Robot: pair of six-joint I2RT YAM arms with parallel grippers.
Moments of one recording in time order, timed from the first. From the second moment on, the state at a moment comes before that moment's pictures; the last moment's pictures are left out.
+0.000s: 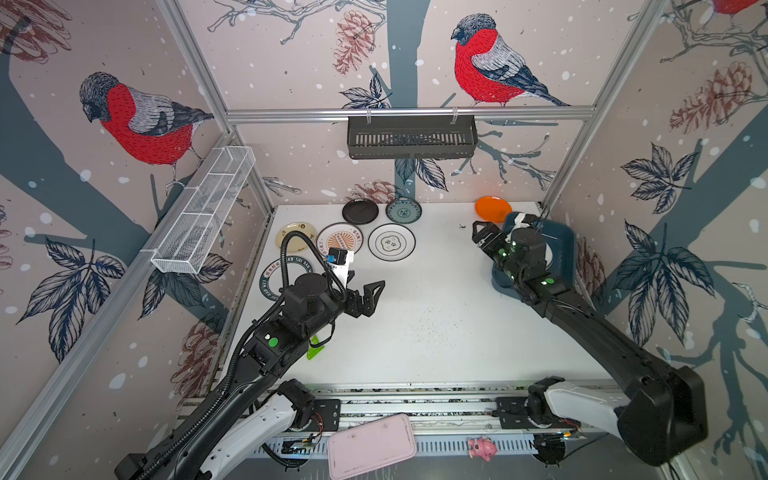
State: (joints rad) left arm -0.62 0.74 0.80 -0.38 0.07 -0.32; right arm 0.42 1.17 0.89 -0.04 0.16 0.86
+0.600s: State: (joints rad) left arm -0.60 0.92 0.81 -0.35 0.25 -0.39; right arm 0.84 1.35 0.97 -0.11 0.25 0.85
